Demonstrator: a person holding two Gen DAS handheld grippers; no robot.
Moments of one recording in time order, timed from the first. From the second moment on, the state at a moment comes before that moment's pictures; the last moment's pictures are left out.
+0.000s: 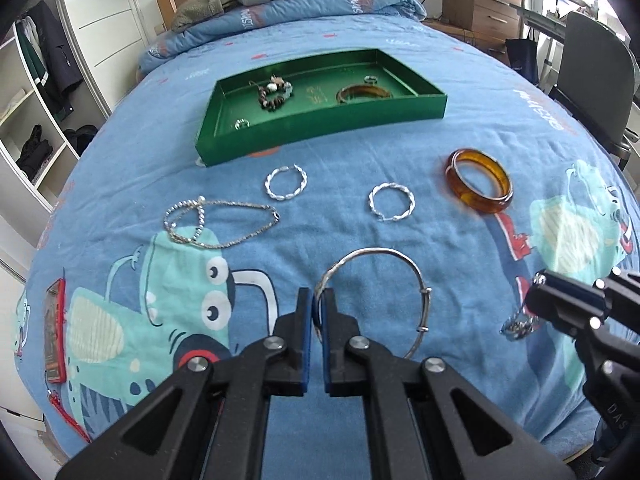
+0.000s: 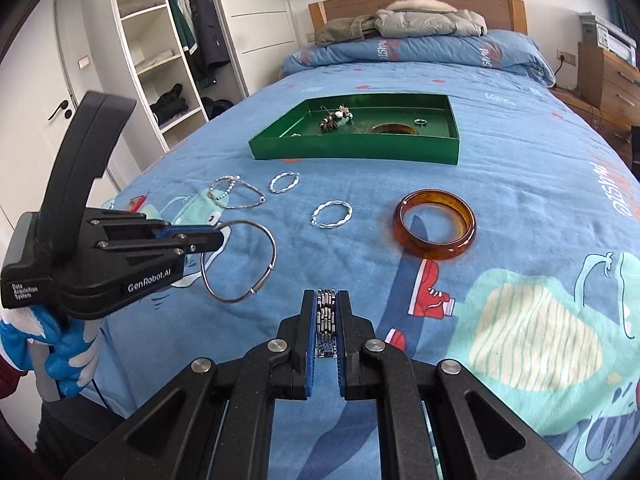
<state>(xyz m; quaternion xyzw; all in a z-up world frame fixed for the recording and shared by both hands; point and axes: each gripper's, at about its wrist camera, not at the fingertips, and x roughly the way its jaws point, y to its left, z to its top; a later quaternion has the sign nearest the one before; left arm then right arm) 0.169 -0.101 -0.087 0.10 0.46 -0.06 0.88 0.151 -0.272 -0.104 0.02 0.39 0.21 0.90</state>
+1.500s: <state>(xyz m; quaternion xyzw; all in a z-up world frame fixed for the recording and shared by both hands) 0.409 -0.078 -0.062 0.09 0.42 -0.07 0.90 0.404 -0.233 -0.035 0.01 0.35 0.16 0.92</state>
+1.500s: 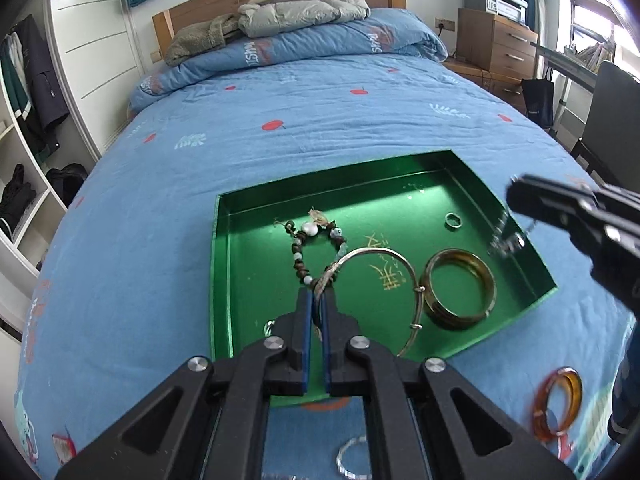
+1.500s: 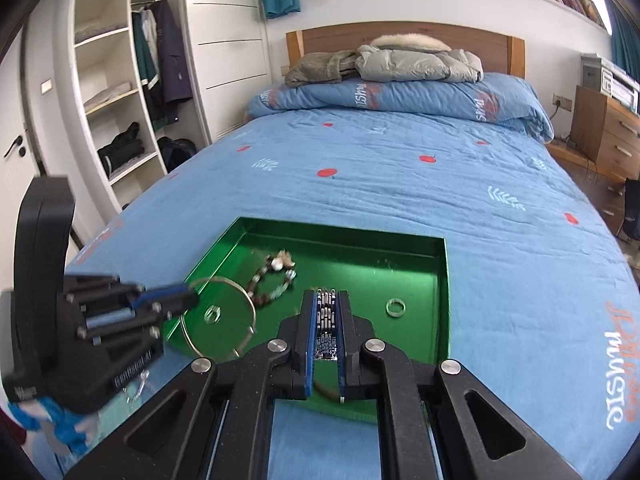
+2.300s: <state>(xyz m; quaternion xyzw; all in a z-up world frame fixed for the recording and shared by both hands) 0.442 -0.077 -0.120 0.08 0.46 -0.07 0.88 0.487 -0.246 -0.115 0.06 0.45 0.11 0.88</state>
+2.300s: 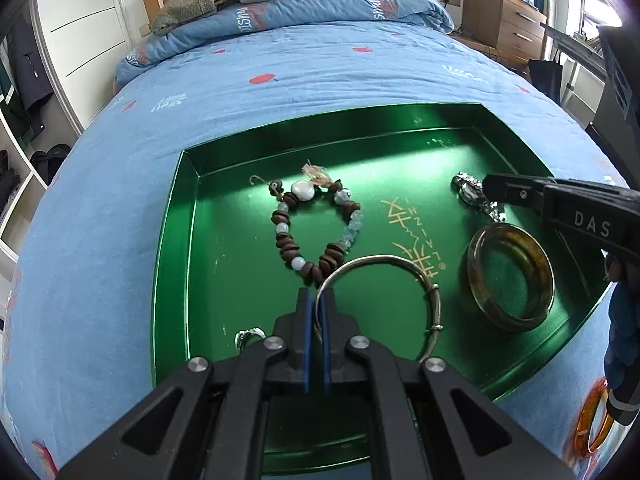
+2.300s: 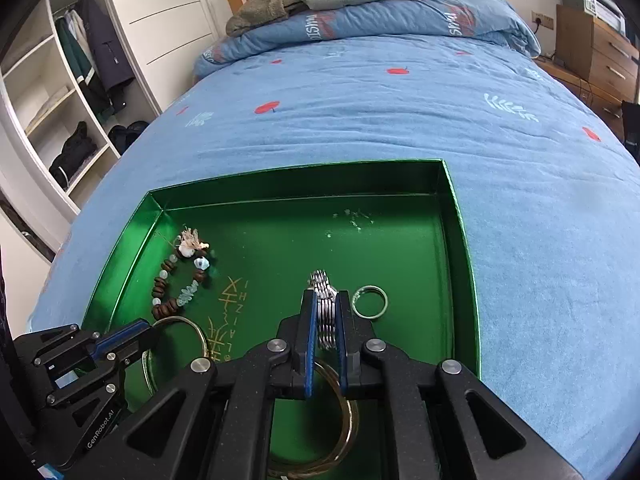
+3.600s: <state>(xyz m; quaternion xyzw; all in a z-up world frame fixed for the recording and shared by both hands) 0.185 0.025 0.057 0.03 0.39 -0.08 0.92 0.140 -0.303 0.069 0.04 0.30 0.07 0.95</state>
